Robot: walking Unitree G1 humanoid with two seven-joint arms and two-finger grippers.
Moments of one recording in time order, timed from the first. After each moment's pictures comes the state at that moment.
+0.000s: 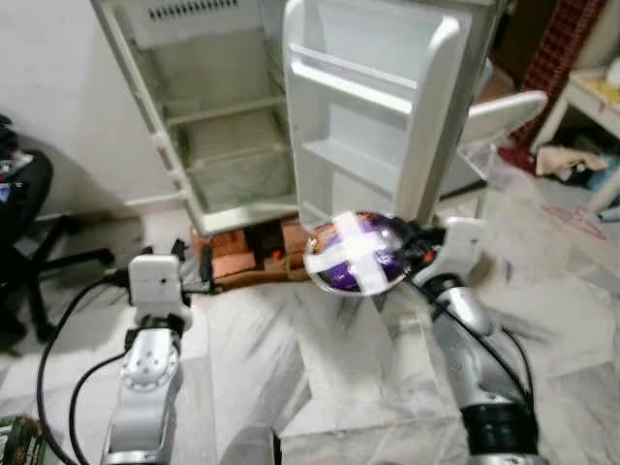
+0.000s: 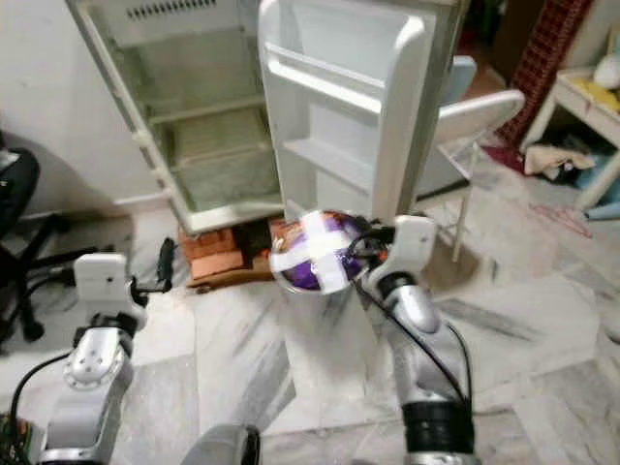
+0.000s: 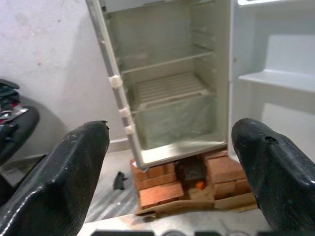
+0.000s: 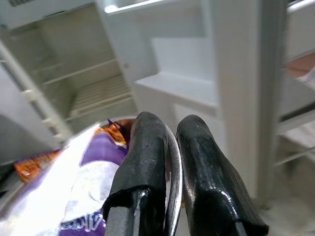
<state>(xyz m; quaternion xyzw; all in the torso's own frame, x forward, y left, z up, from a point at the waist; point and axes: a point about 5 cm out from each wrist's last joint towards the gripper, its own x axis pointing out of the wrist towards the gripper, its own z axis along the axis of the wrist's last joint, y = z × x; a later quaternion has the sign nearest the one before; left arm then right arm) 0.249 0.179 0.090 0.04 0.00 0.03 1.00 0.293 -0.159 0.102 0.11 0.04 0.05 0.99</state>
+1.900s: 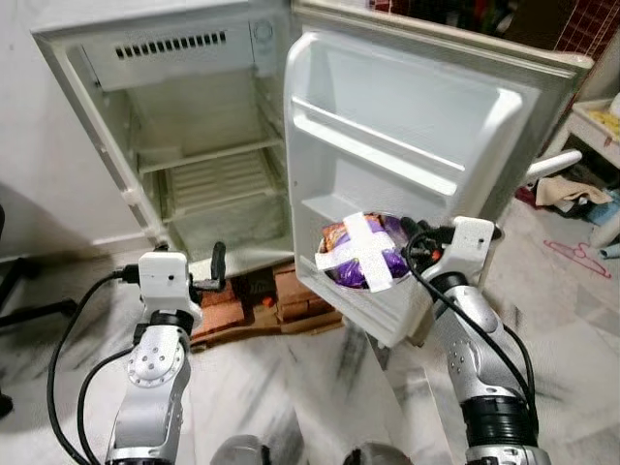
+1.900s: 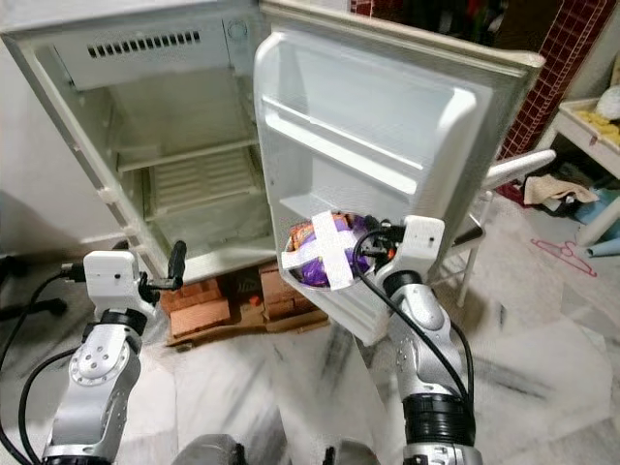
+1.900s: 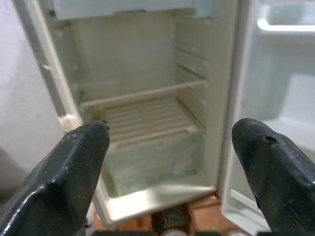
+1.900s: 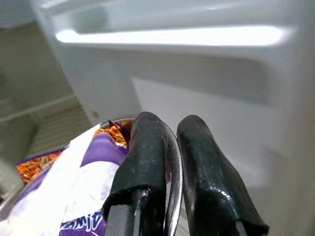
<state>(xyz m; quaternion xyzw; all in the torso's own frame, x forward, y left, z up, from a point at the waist) 0.251 0.171 0.090 0.02 0.00 0.01 1.00 0.297 -0.159 0.097 0.12 0.04 0.04 0.99</state>
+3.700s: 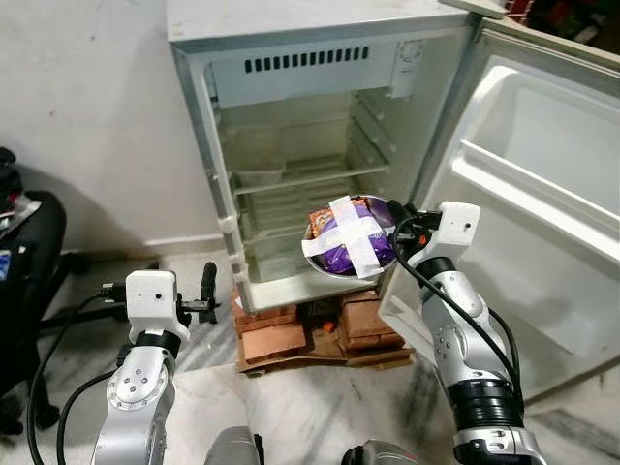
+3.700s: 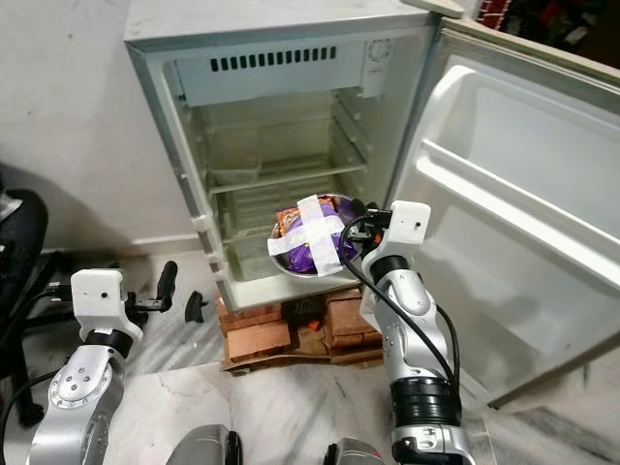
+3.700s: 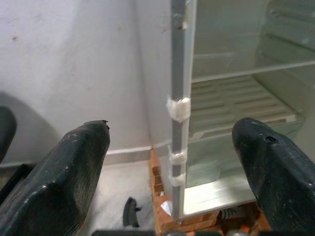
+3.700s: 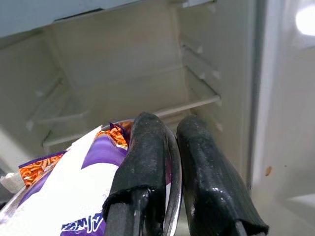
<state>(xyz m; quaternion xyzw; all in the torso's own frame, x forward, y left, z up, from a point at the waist) 0.226 0.182 0.079 0.02 0.05 0.01 1.00 0.310 -0.149 0.108 0.12 0.02 0.06 0.99</state>
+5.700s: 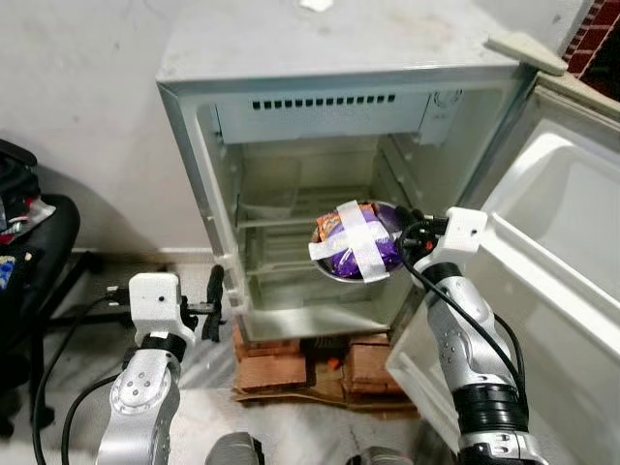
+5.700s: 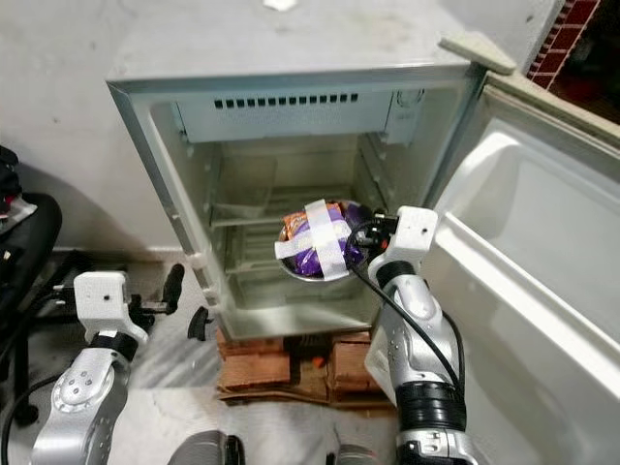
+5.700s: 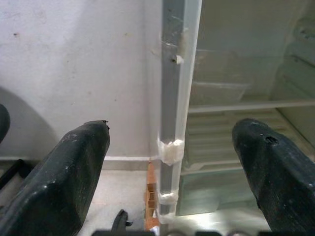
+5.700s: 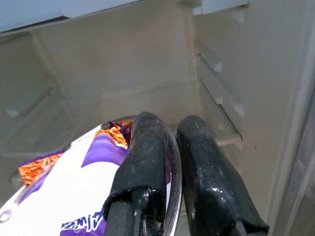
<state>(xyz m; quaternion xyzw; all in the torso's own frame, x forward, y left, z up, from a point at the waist) 0.224 0.174 0.081 -0.01 0.05 -0.01 1.00 0.307 -0.155 0.102 0.12 0.03 0.05 0.99</state>
